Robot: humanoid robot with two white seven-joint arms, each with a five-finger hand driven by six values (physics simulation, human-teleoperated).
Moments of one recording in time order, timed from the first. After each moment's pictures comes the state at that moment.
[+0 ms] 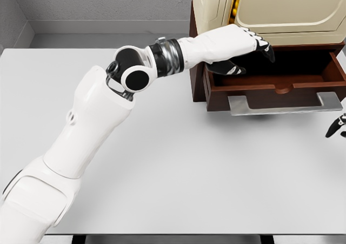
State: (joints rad) left arm -0.82 0.00 -0.56 -1.42 -0.57 -0.34 -0.61; right arm 0.39 -1.03 -0.42 -1.76 -0.03 -0.61 0.61
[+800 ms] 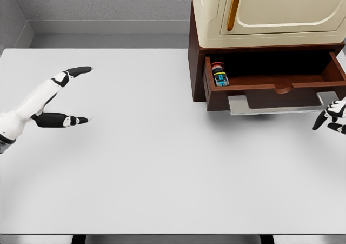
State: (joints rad) left arm -0.10 0.44 0.13 -1.53 -0.03 -0.61 -0.61; right arm 0.24 -1.06 -0.28 -1.75 -0.03 -0.61 0.61
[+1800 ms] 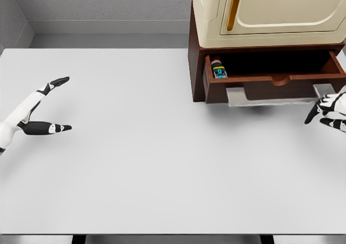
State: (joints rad) left arm -0.10 0.44 0.18 -1.34 -0.02 -0.61 -0.61; right arm 0.11 -1.06 -0.15 -1.70 -0.01 -0.61 0.61
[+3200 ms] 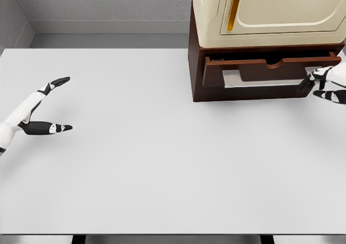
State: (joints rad) left arm -0.10 0.43 0.18 -1.34 -0.02 -0.61 -0.61; right arm -0.28 -0.99 0.12 -1.51 0.04 -0.61 0.61
